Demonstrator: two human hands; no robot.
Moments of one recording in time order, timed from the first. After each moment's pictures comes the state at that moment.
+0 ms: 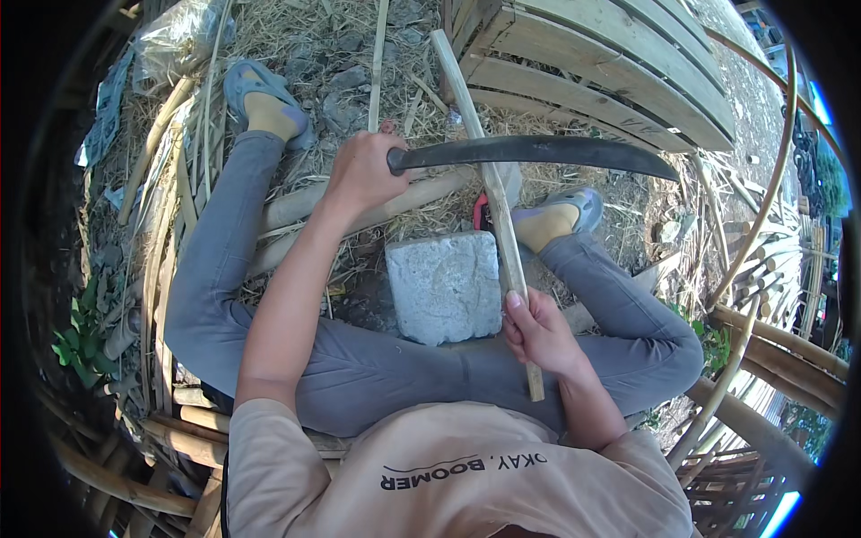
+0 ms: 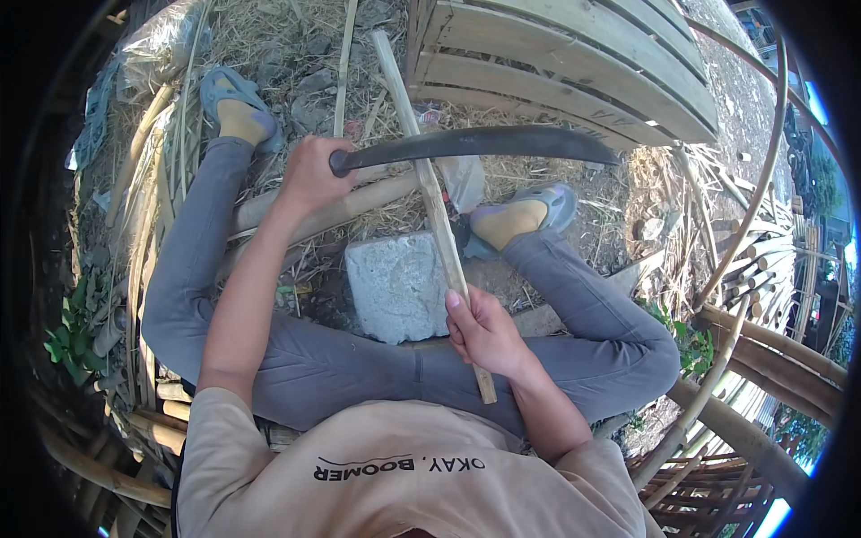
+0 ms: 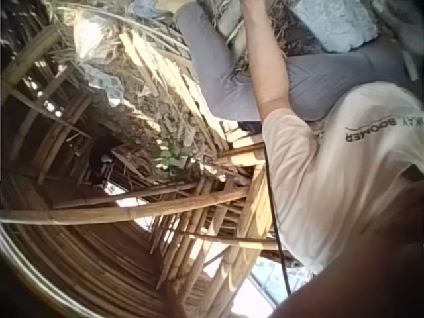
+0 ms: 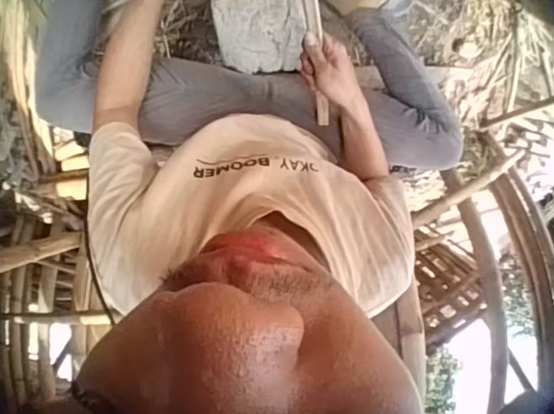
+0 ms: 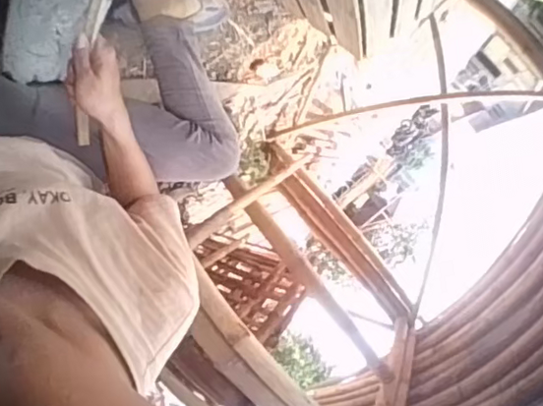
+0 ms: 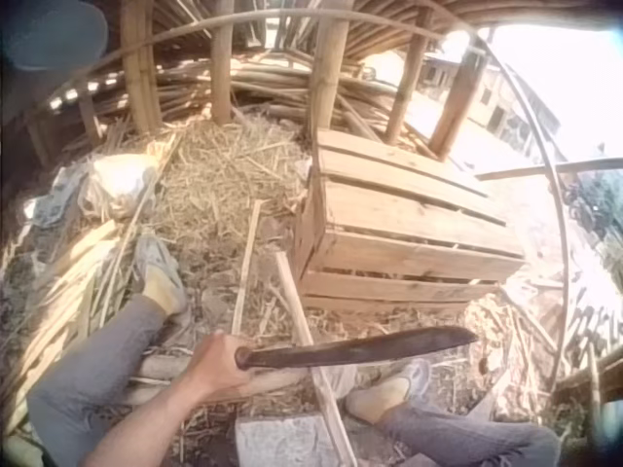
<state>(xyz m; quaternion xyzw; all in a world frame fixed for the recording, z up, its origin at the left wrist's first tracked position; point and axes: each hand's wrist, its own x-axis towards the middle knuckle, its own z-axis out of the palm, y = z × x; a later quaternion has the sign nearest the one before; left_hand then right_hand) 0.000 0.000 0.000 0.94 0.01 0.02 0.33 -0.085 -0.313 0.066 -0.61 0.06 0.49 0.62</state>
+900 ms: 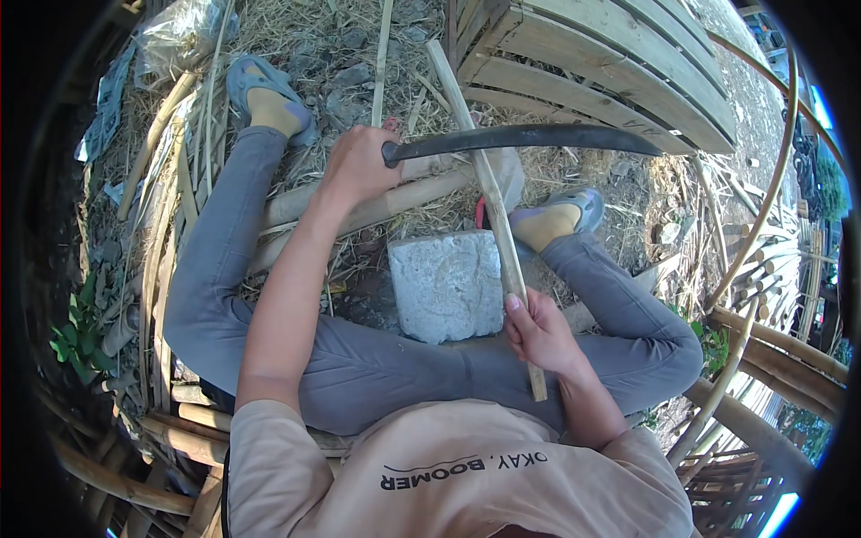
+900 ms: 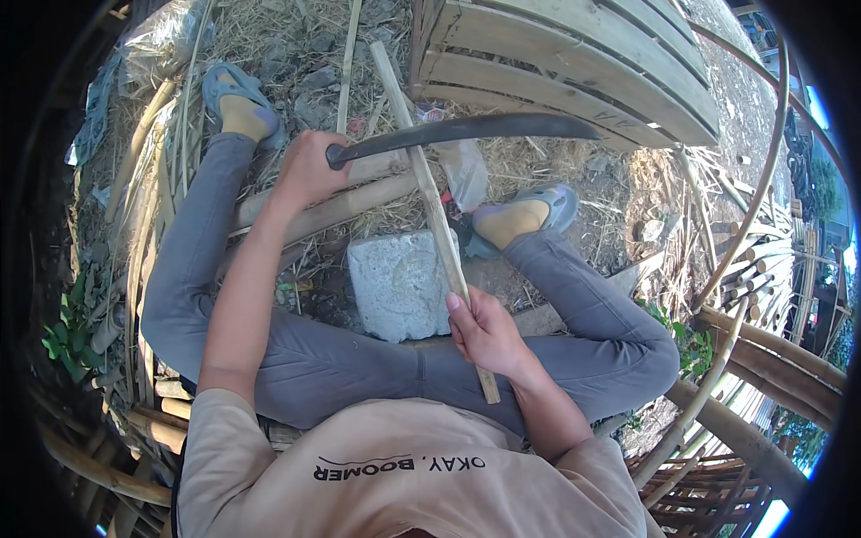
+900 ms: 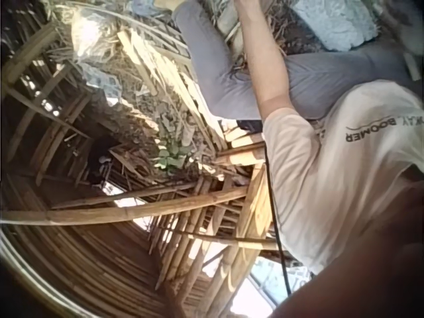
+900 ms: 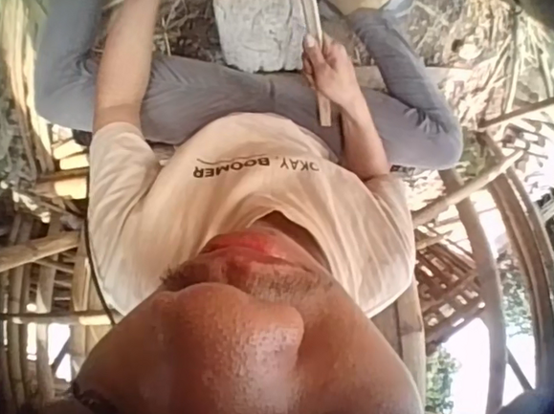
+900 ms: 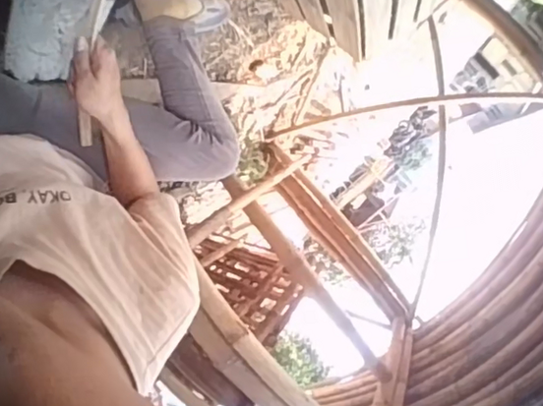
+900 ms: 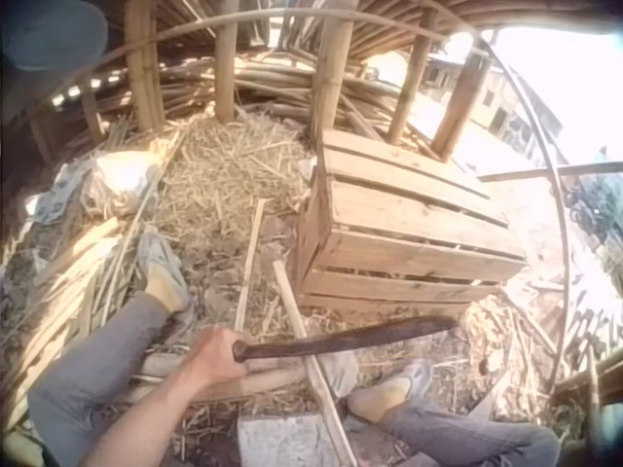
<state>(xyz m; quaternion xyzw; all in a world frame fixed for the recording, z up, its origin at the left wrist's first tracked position) 0.003 0.013 -0.014 0.94 0.02 0.07 0.33 -0.087 -0.314 0.062 -0.70 0.00 0.45 0.56</state>
